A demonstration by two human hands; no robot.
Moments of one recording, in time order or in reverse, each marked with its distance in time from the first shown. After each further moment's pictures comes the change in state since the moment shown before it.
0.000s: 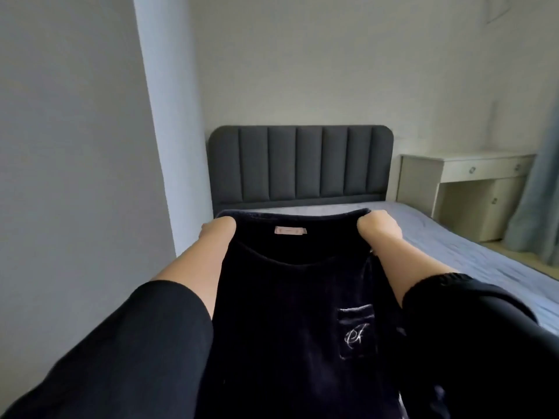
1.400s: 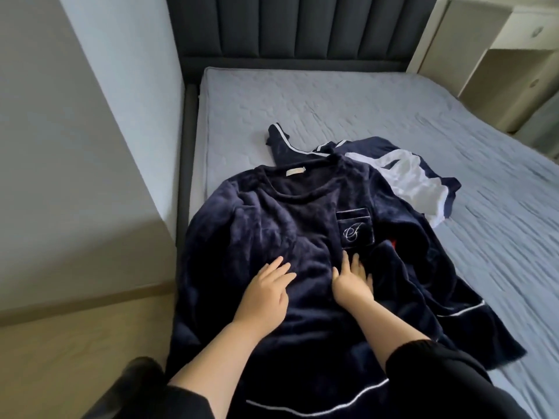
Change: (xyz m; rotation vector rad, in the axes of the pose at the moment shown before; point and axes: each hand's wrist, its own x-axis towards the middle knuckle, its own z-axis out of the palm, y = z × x) left_hand 0.080 -0.369 0.130 0.594 -0.517 1.019; right_hand -0.036 0.323 0.259 -0.771 -0.488 -0.007
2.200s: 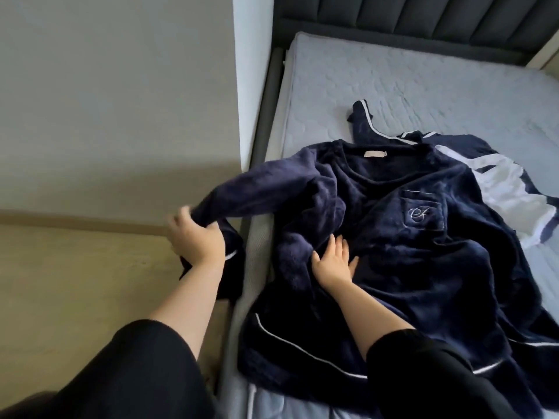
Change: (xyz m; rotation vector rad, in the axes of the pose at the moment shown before) left_hand -0.075 -0.114 -0.113 0.026 0.925 -1.071; right_hand -0.062 -0.127 0.063 0.025 -0.105 -0.284
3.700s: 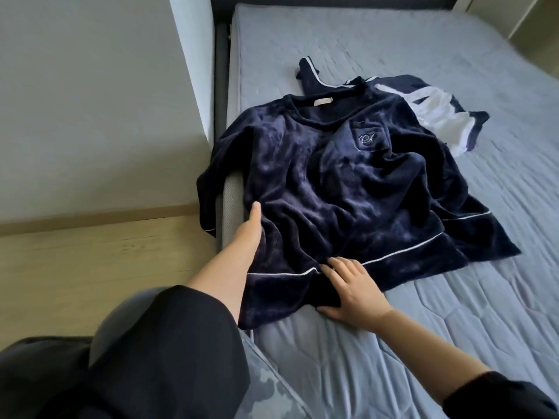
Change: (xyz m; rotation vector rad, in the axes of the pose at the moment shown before) left_hand -0.147 0.015 -0.038 0.045 -0.947 -0.403; right_hand -0.203 0.144 0.017 -0.391 0.339 -0.768
